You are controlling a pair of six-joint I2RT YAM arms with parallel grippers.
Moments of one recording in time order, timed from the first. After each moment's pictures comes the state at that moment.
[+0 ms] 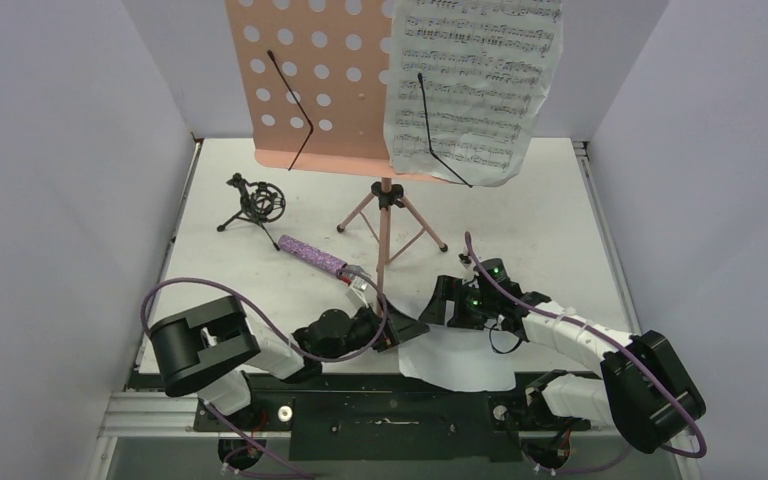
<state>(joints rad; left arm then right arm) -1.10 1.58 0.28 1.12 0.00 -1.30 0.51 1.20 0.43 -0.11 -0.38 0.63</state>
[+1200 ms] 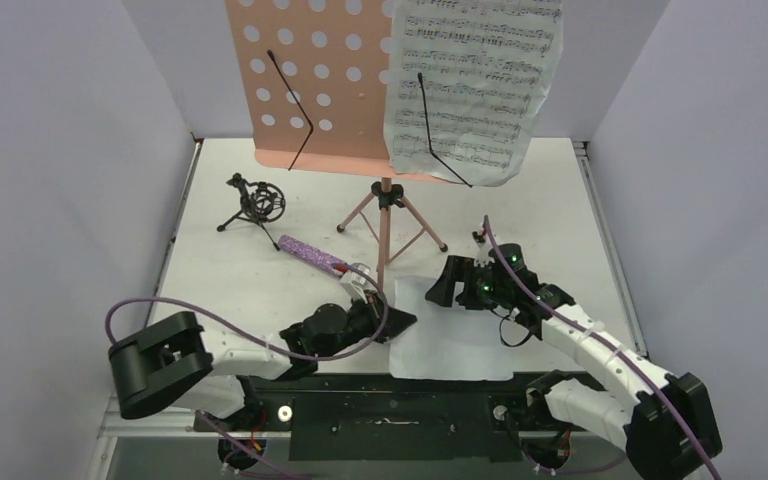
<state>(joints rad) -1.11 1.40 0.32 0.91 -0.12 -1.02 0.48 1.05 0.54 -0.27 -0.32 0.58</state>
